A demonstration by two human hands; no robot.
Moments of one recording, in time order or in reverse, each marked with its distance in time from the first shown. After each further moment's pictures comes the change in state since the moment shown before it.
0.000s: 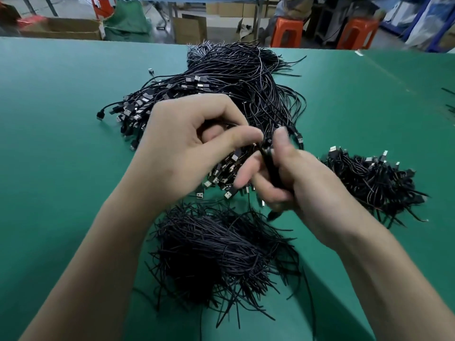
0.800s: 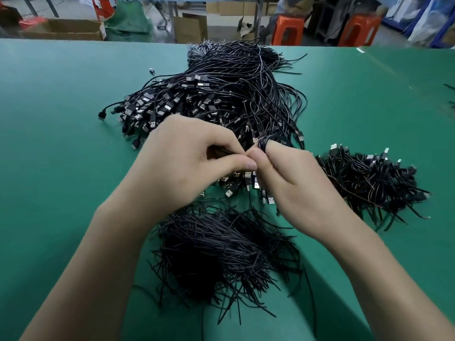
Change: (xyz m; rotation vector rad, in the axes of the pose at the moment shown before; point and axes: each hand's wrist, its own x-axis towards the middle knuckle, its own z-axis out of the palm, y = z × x) left_hand -0.008 -0.002 -0.002 0.269 -0.174 -0.092; right_hand 0.004 0.002 0.006 -0.833 0.284 -0.113
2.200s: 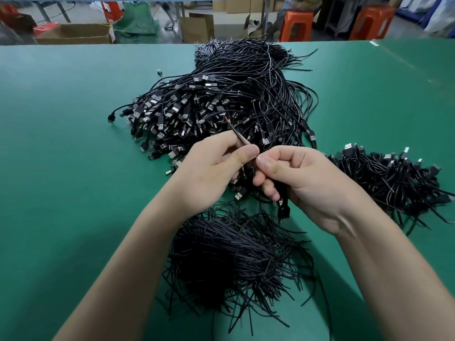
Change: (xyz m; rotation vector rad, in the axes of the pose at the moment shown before) left_hand 0.006 -0.022 0.033 -0.392 -0.070 -0.353; right_hand 0.017 0.024 0.007 0.977 -0.179 0.323
